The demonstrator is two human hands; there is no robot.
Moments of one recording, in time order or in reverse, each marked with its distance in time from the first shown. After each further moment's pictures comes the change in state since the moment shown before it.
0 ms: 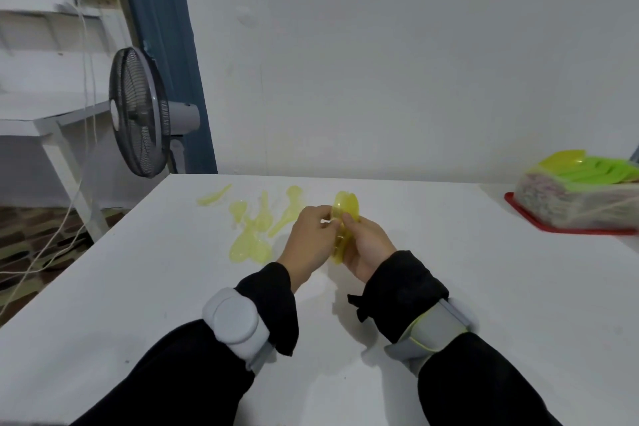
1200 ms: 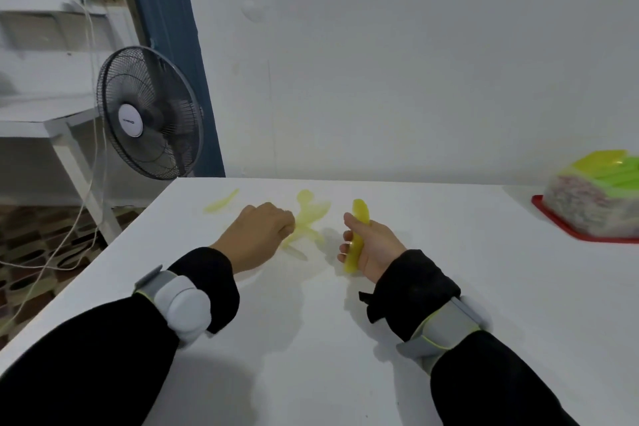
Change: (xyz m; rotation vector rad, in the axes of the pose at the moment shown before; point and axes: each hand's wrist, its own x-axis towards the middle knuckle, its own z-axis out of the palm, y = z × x) left_hand 0.049 -0.055 -0.103 1.060 -0.194 0.437; right_hand 0.032 -0.003 0.002 -0.048 0.104 0.109
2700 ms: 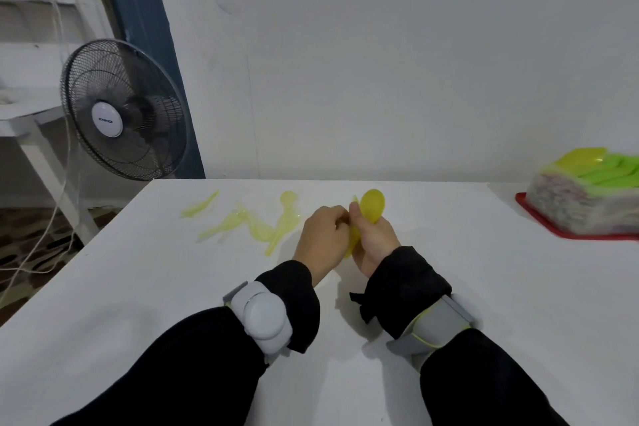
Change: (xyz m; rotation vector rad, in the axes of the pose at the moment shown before) left_hand 0.057 0.119 0.015 -0.797 0.146 -0.393; right_hand 0.020 -0.008 -0.013 0.085 0.059 -0.213
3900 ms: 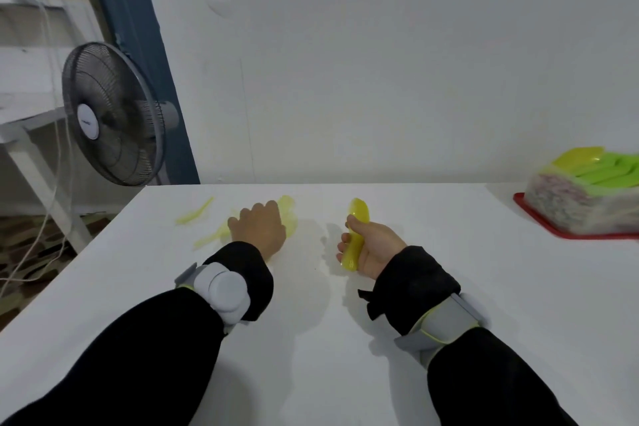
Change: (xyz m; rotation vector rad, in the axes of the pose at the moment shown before) left_hand 0.048 -0.068 -0.055 0.819 -0.026 -0.230; right_hand 0.012 -0.005 -0.012 -0.024 0.016 0.317
